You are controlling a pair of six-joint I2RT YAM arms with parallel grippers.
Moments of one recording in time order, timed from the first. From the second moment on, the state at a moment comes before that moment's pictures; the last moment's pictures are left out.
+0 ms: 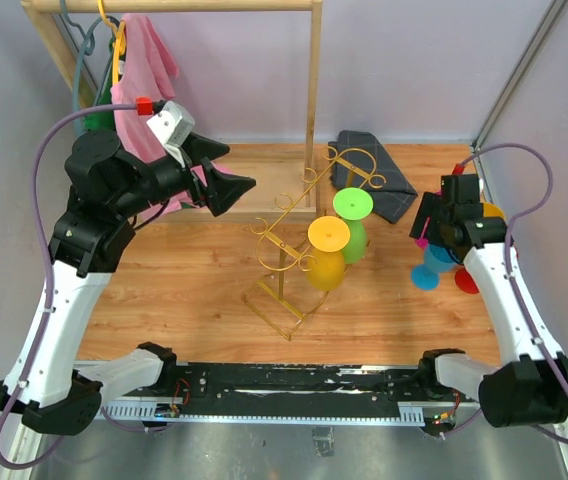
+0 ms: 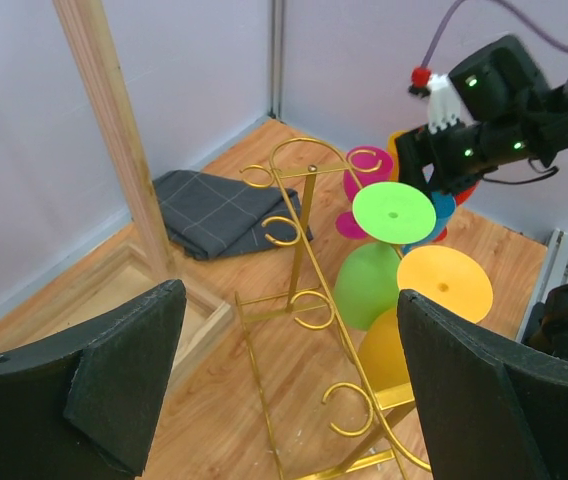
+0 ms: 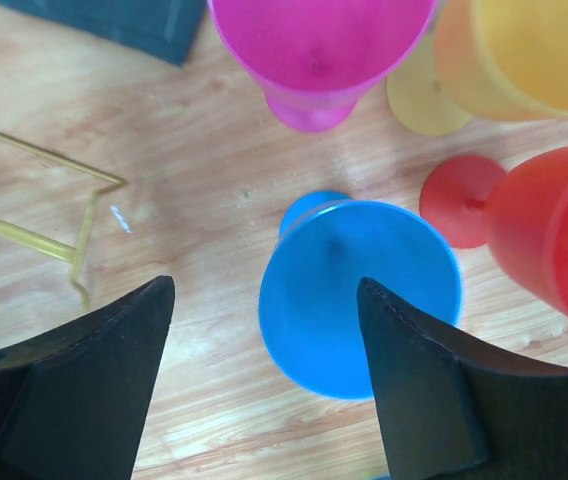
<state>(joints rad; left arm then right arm) -0.40 1.09 1.59 -0.50 0.55 -0.03 0.09 1.16 1.06 -0.80 0.24 0.34</state>
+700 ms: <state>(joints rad) -0.38 1.26 1.65 -0.44 0.47 -0.25 0.11 0.81 1.37 -0.95 -0.22 0.71</state>
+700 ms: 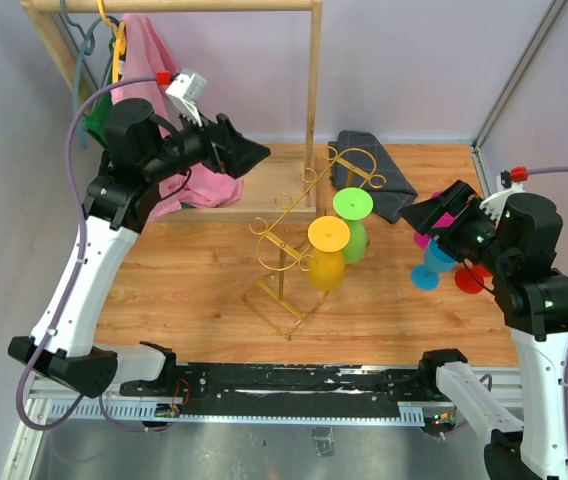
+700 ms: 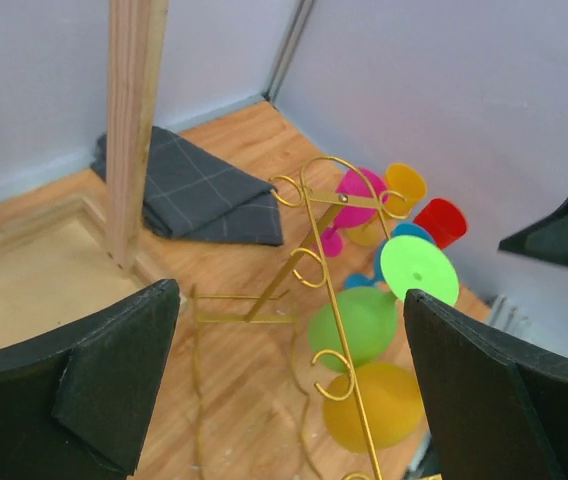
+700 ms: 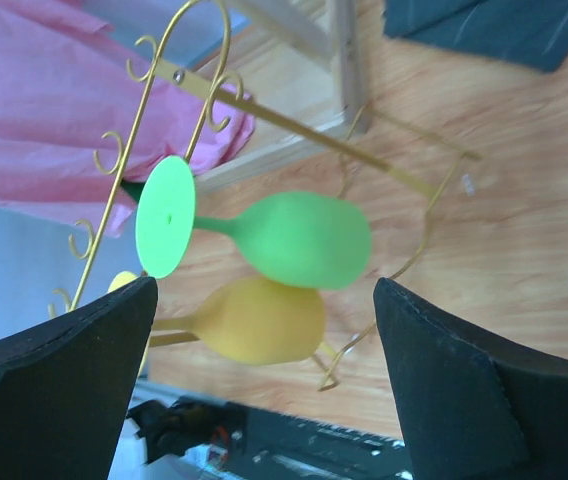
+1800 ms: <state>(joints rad) -0.18 1.38 1.52 -0.28 0.88 -0.97 0.35 0.91 1.20 -0.58 -0.27 1.04</state>
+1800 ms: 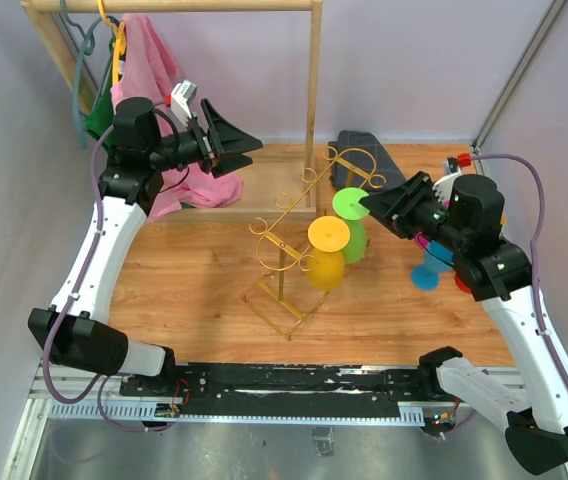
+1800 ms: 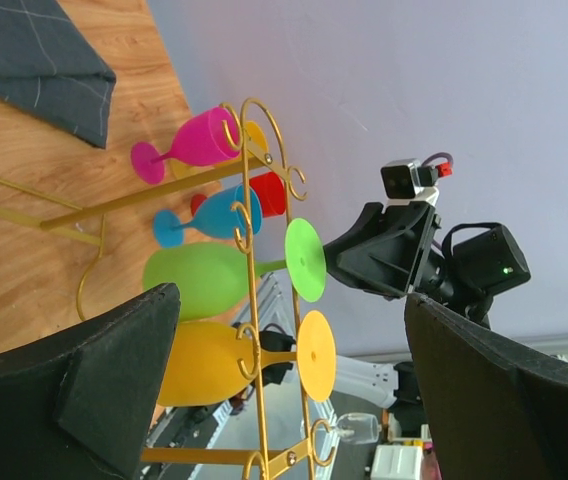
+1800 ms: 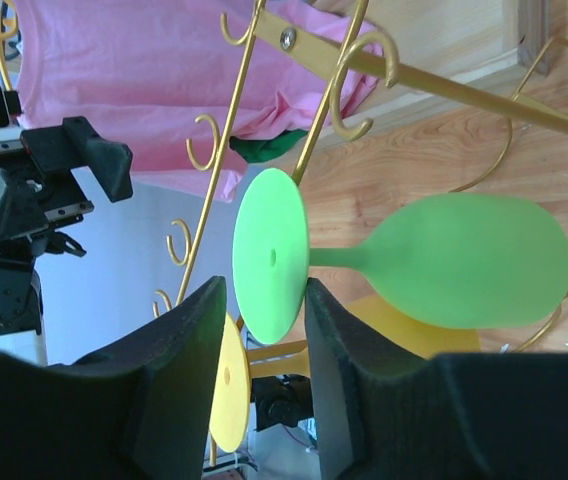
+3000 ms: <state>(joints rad) -0.18 1.38 1.51 -0.28 0.90 -0.97 0.38 0.83 1.13 -0.54 -0.19 1.14</state>
